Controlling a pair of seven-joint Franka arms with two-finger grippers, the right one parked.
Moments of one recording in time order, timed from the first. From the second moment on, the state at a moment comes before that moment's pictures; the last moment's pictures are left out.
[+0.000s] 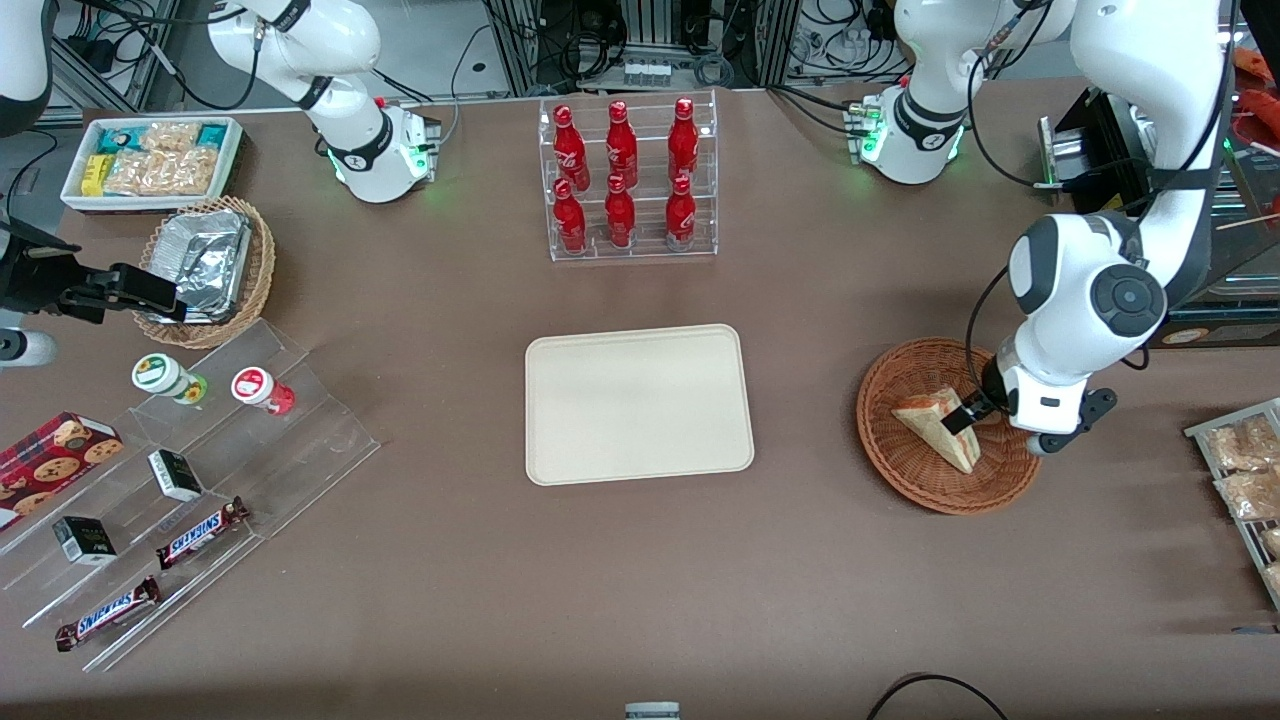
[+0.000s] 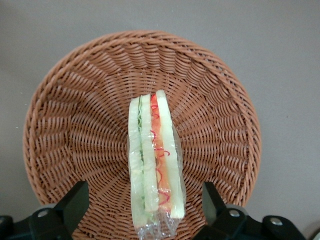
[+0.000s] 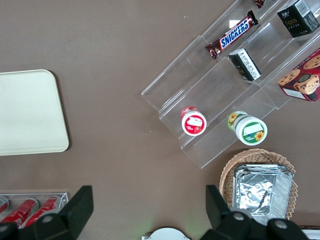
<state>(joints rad) -0.04 0.23 -0.05 -2.12 0.02 2.36 -0.70</state>
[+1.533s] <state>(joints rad) -0.06 0.31 -0.06 -2.15 0.02 2.47 -0.73</state>
